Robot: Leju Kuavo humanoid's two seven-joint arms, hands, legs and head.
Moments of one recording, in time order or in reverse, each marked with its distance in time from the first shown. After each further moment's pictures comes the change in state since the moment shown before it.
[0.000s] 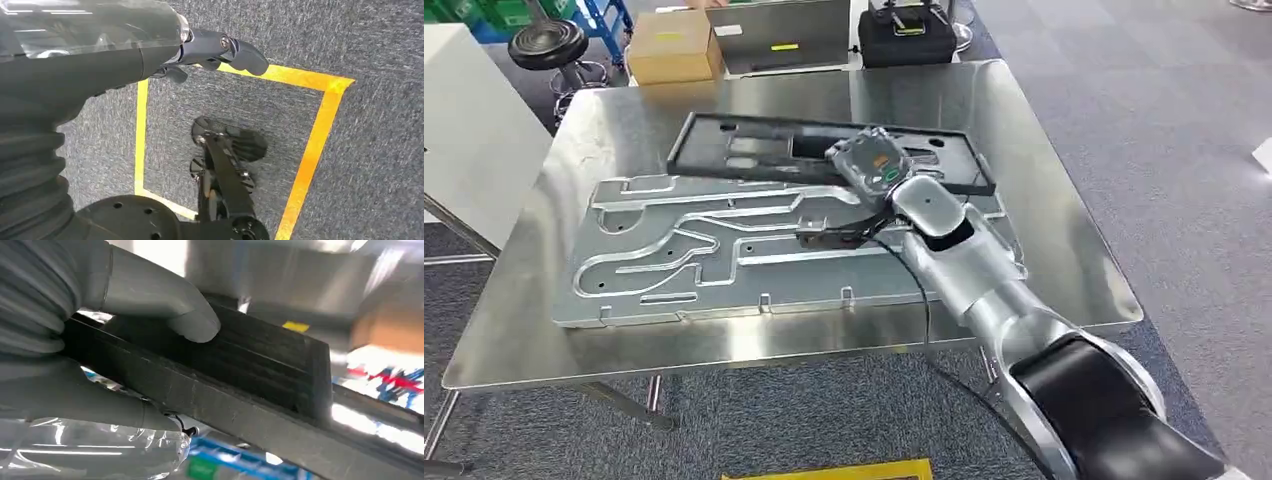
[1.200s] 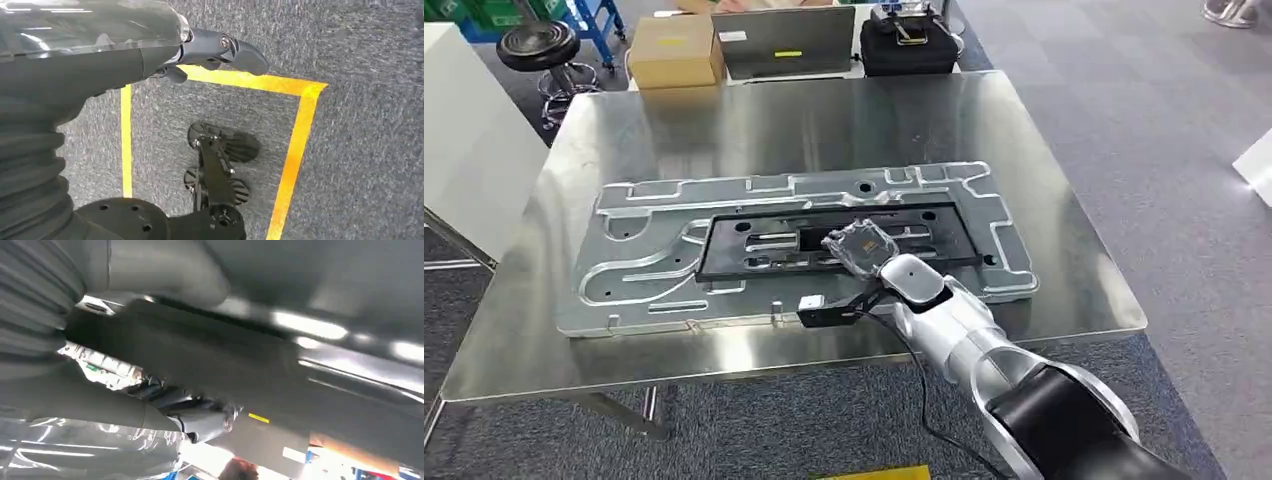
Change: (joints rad) left arm 0.005 0.003 -0.040 0.000 0.000 0.016 -0.068; right arm 0.101 0.046 0.060 0.289 -0.064 -0.097 -0.017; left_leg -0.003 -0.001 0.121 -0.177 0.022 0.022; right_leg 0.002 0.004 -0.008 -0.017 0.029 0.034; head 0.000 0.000
